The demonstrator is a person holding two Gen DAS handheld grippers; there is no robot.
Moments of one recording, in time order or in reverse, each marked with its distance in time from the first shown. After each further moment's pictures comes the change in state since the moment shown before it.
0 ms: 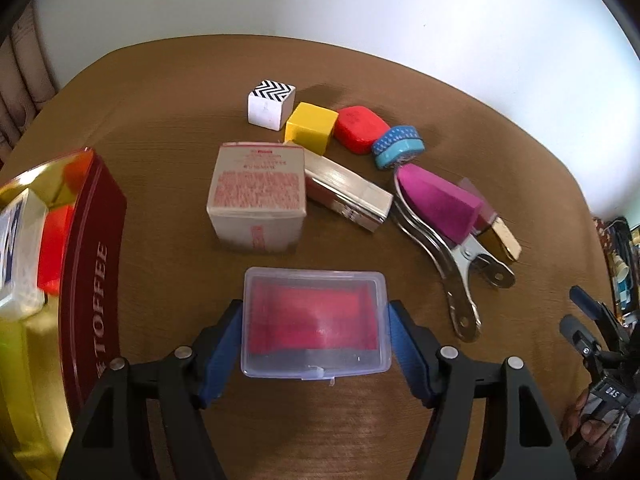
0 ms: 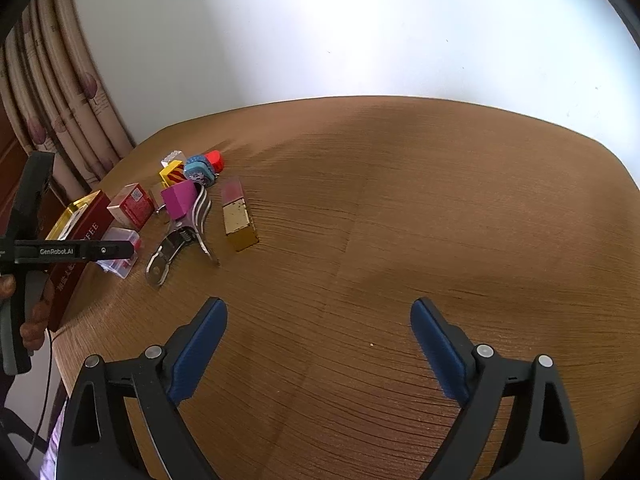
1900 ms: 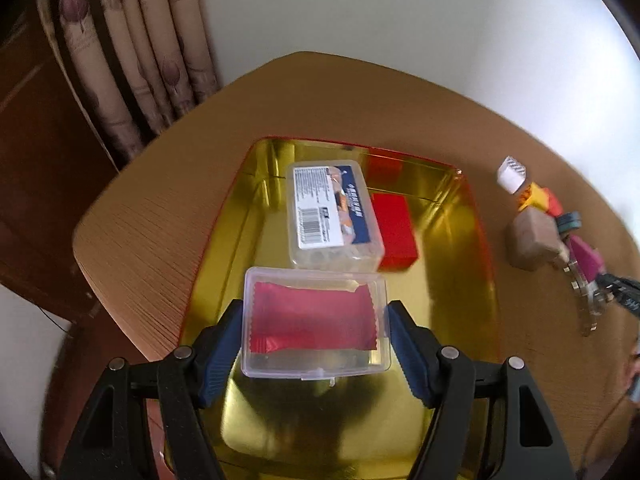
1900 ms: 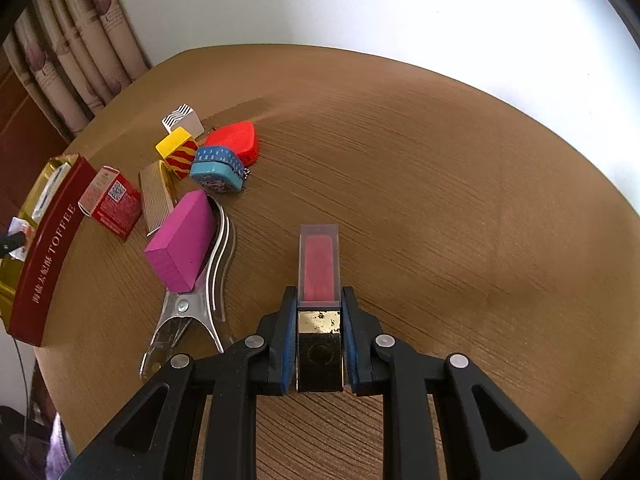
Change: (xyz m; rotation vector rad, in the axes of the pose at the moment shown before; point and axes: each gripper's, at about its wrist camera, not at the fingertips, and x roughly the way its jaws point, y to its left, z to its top) left arm -0.105 0.174 -0.045 -0.220 -0.095 0.325; right arm 0.108 0.069 0.087 -0.201 0.276 0.019
